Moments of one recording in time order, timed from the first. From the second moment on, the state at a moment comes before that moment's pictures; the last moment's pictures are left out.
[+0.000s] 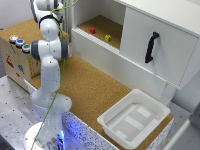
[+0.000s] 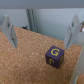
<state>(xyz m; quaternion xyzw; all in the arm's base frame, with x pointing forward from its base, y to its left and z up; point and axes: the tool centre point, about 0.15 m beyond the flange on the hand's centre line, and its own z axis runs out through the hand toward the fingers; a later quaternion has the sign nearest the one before) 0.419 0.471 0.515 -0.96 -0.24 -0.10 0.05</state>
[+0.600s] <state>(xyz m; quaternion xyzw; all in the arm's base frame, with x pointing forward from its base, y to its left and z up) 0.417 0.470 0.519 -0.93 -0.35 -0.10 0.04</state>
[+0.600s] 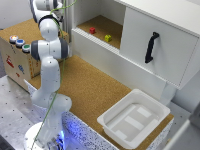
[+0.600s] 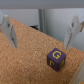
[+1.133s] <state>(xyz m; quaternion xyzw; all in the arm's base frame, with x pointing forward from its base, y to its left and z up) 0.410 0.463 0.524 -0.83 -0.55 -0.09 0.01</state>
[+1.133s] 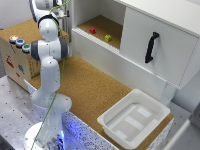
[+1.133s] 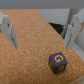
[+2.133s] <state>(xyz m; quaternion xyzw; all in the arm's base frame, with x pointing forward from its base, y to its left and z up) 0.447 0.454 0.453 -0.76 -0.65 -0.03 0.02</state>
